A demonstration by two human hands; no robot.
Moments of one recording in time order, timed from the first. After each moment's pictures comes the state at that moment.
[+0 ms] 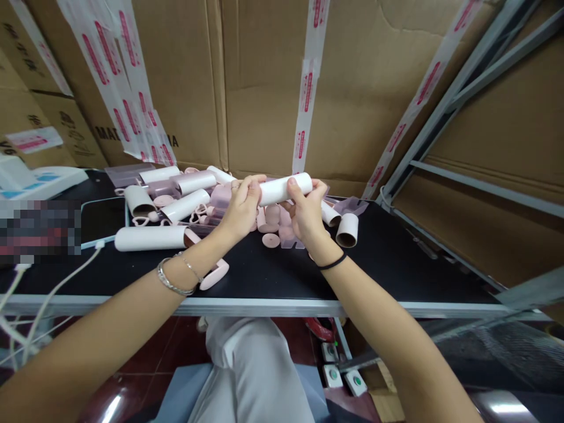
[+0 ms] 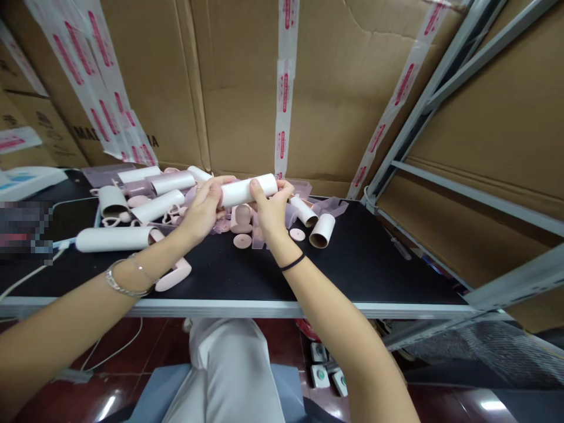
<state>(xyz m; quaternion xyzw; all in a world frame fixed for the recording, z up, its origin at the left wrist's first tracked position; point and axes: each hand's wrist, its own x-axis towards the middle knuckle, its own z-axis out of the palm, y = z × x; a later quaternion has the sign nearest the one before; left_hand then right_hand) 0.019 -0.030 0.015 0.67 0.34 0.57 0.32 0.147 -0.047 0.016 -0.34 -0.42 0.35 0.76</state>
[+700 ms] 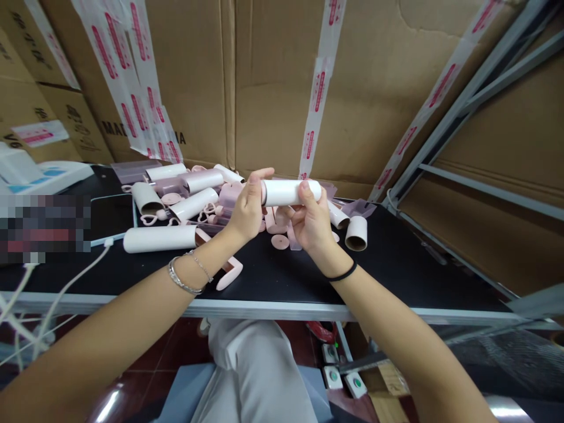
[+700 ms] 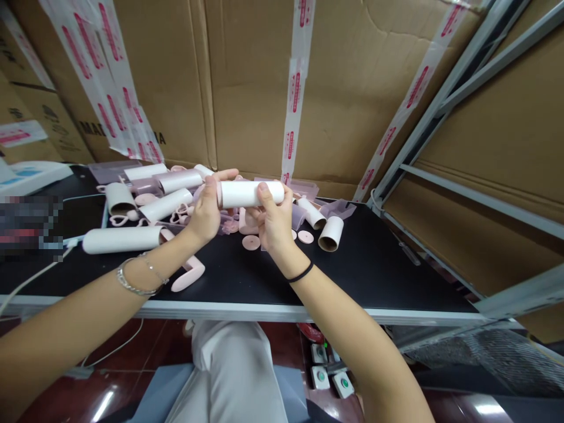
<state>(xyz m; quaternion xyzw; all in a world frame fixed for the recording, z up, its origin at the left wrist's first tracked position) 0.013 -0.026 0.012 0.67 0.28 0.60 0.32 0.132 -0.060 0.017 -0.28 -0.40 0.43 0.76</state>
